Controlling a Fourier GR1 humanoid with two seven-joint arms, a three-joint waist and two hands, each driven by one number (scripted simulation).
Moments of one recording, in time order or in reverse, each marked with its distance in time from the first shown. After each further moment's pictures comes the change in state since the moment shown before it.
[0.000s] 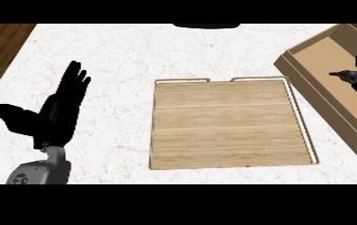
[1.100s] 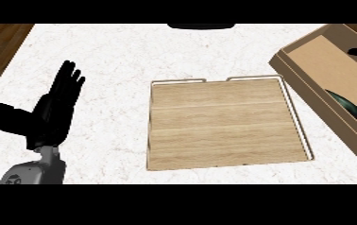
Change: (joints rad) left arm 0.001 0.009 0.029 -0.013 0.005 -0.002 0.027; right arm -0.261 0.078 -0.446 0.409 -0.525 -0.053 -0.329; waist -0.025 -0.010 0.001
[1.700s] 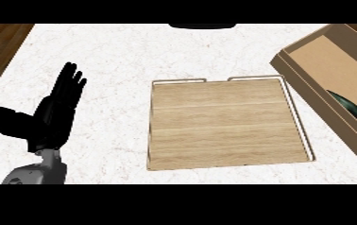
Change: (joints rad) left arm 0.018 -0.013 -0.007 -0.019 -0.010 -0.009 -0.003; right arm 0.023 -0.176 -0.191 0.217 -0.230 0.160 -0.076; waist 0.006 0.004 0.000
